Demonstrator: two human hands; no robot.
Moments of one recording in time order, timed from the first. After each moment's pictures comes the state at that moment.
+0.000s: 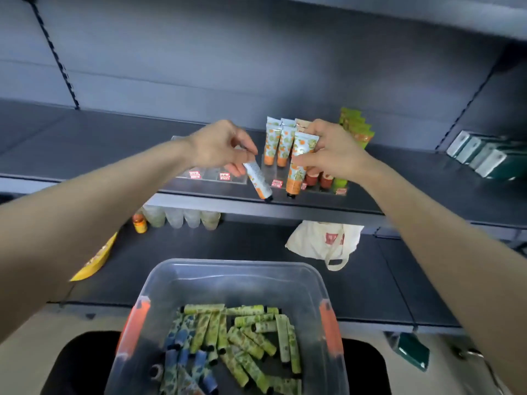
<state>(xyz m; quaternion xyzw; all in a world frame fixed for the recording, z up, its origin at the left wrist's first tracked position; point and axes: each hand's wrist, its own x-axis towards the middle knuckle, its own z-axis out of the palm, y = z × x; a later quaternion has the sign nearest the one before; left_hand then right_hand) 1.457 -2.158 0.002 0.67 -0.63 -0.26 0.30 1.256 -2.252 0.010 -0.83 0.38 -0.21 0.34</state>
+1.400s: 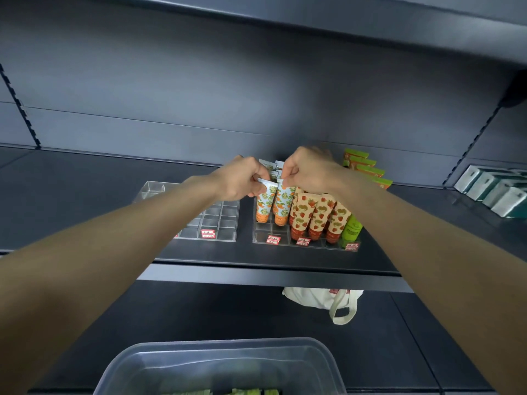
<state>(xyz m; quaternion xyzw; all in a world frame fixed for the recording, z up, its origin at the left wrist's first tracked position) 1.480 -2.291 -0.021 0.66 -0.71 -0.14 0.21 1.330 -2.353 0.012 -0.91 0.41 -0.08 0.06</state>
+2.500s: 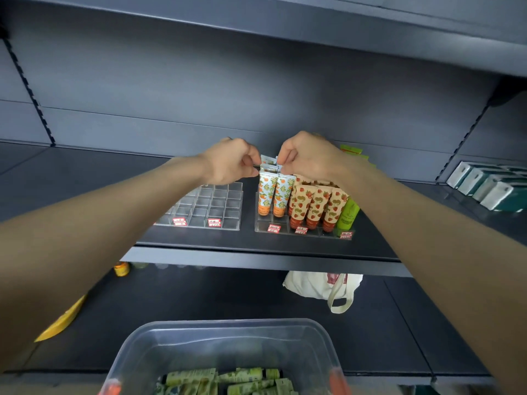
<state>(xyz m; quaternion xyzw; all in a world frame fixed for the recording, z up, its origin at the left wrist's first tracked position) 1.483 -2.252 0.010 0.69 -0.68 -0.10 0.22 1.322 -2.323 0.036 -0.91 0.38 -0.11 0.12</state>
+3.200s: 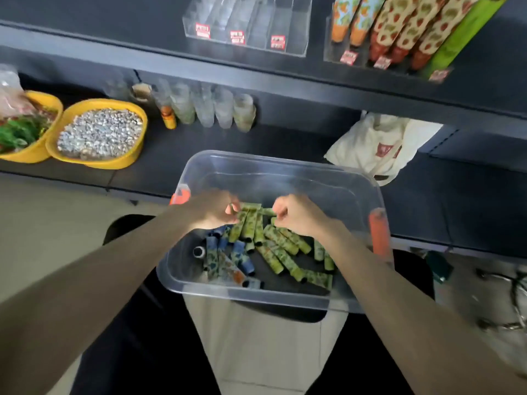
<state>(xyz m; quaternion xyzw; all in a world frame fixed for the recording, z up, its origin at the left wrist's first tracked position) 1.459 -2.018 -0.255 0.75 -0.56 -0.35 0.02 1.283 -2.125 -0.254 -0.85 0.38 0.14 0.35</state>
